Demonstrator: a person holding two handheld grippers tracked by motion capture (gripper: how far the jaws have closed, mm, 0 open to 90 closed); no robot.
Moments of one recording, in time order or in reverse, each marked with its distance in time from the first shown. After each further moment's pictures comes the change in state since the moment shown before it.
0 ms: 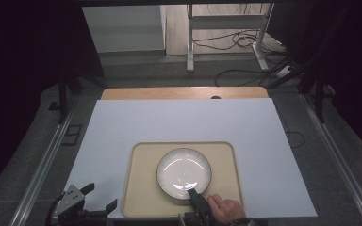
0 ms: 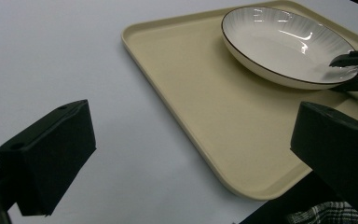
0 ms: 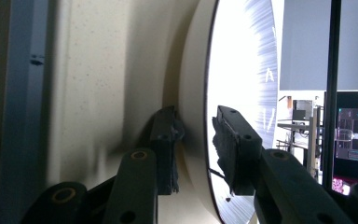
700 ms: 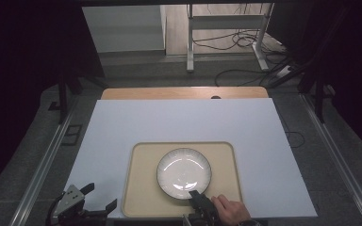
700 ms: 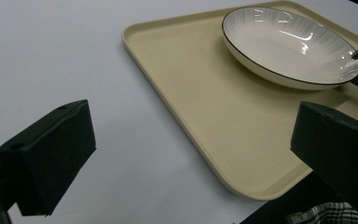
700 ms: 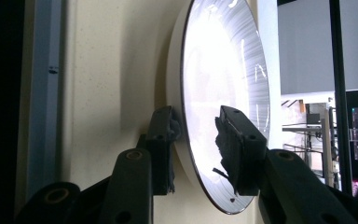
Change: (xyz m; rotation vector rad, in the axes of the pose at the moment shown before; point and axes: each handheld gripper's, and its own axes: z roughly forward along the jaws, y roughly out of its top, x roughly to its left) left arm 0.000 0.000 0.000 0.000 0.001 -0.003; right arm -0.010 -0.007 -0.019 -0.063 0.028 0.082
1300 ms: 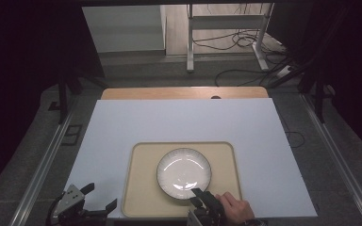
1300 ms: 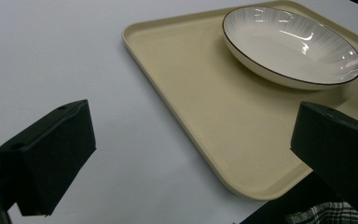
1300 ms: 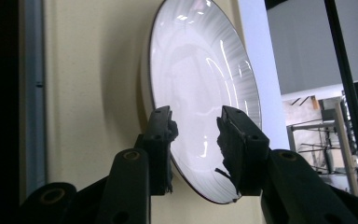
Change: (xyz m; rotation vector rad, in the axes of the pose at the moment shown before) left arm 0.000 0.000 0.000 0.002 0.000 -0.004; right arm -0.016 -0.008 -0.012 -0.048 0.015 0.121
